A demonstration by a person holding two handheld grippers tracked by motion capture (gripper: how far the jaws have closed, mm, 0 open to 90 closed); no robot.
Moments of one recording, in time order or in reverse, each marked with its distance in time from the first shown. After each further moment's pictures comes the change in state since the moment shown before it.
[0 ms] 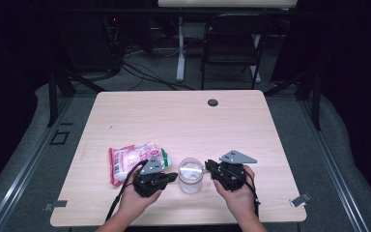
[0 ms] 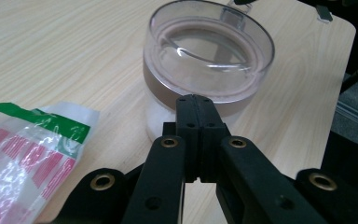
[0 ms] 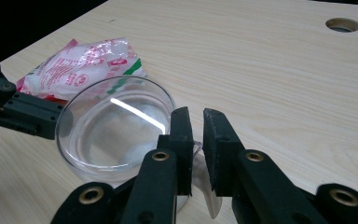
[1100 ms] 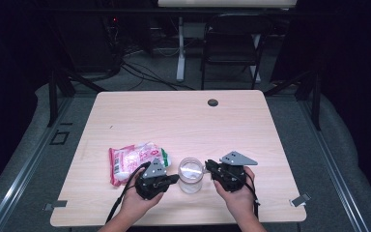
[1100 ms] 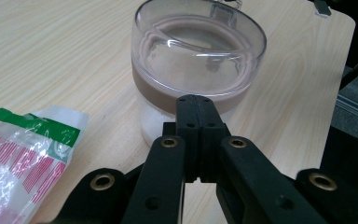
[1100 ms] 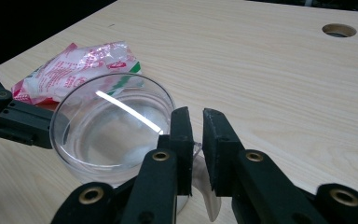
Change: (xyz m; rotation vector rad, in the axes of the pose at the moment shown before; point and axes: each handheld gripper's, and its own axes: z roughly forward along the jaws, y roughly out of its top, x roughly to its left) left arm -0.006 0.000 0.001 -0.006 0.010 0.029; right arm 0.000 -0.003 0.000 -0.024 -0.007 -0.004
